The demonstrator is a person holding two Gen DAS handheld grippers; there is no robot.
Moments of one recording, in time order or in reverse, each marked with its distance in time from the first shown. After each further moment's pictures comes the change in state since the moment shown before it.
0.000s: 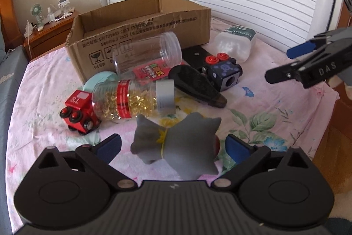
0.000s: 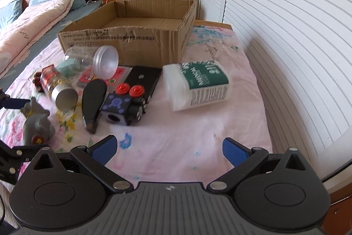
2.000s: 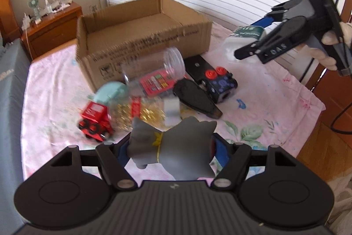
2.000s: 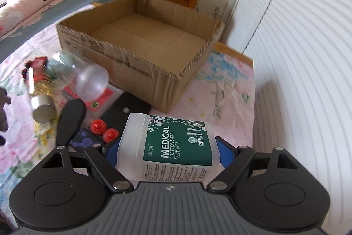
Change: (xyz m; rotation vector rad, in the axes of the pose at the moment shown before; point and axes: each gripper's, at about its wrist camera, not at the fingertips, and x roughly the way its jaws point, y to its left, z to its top) left arm -0.034 0.016 0.038 -0.012 0.082 -0.011; right arm 0.023 -0.004 0.083 -0.334 0.052 0.019
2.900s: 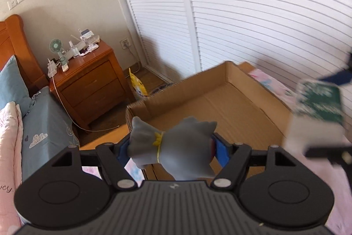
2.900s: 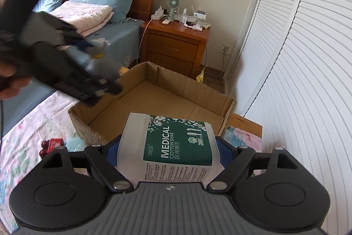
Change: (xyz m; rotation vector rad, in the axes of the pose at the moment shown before) left arm 0.081 0.096 0.197 0.064 -0.080 0.208; right arm -0.009 0.000 0.112 0.024 -0.157 0.056
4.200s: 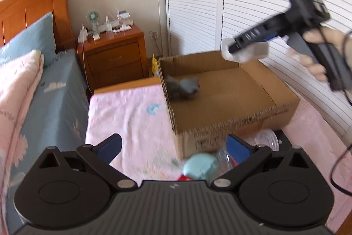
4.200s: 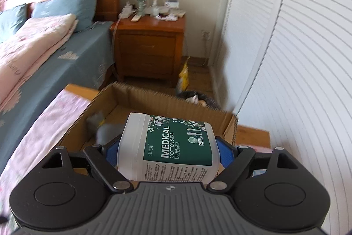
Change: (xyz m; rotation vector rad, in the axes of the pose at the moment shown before) left arm -0.090 0.012 -0.133 -0.255 -0.058 0.035; right arm 0.102 -0.021 0.063 0.196 0.040 -0.102
